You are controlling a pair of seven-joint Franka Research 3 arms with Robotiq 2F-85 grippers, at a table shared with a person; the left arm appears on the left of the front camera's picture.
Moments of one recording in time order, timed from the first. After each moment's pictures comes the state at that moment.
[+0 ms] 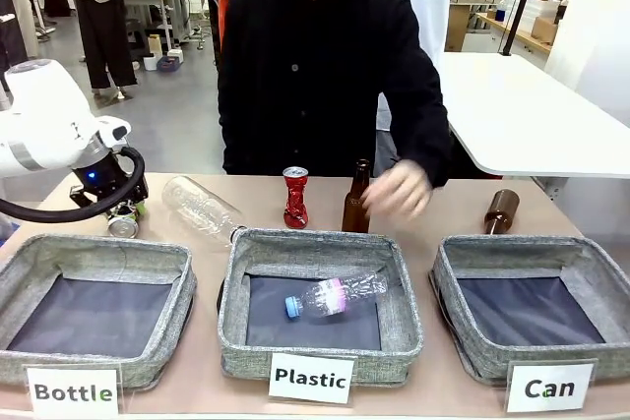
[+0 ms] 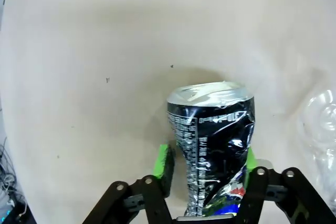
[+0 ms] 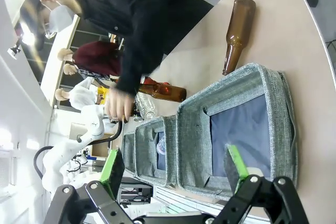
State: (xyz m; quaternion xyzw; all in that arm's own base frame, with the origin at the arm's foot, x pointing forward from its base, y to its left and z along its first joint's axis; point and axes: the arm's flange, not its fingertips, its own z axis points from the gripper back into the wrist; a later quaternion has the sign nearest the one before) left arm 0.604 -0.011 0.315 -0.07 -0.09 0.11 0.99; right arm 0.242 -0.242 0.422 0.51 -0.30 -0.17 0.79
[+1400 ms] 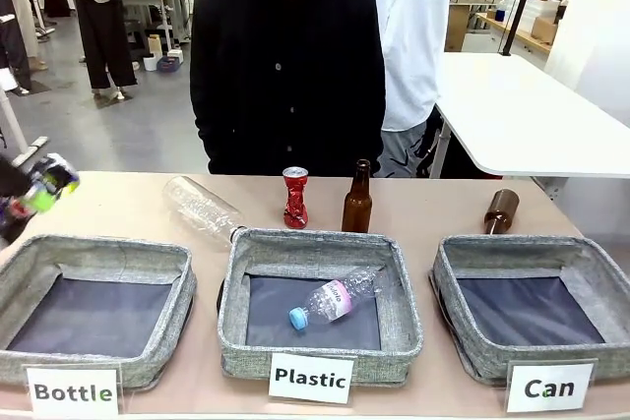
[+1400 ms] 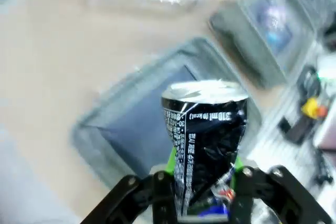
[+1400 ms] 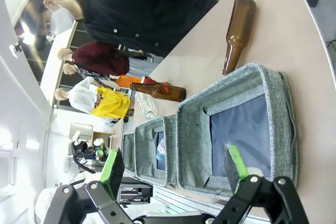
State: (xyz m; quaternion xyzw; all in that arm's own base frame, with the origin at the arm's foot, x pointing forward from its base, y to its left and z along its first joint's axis) left arm 0.347 0.050 0.479 -0.27 -0.16 -0.31 0.90; right arm 0.243 -0.241 0.422 0.51 -0.30 -0.17 0.79
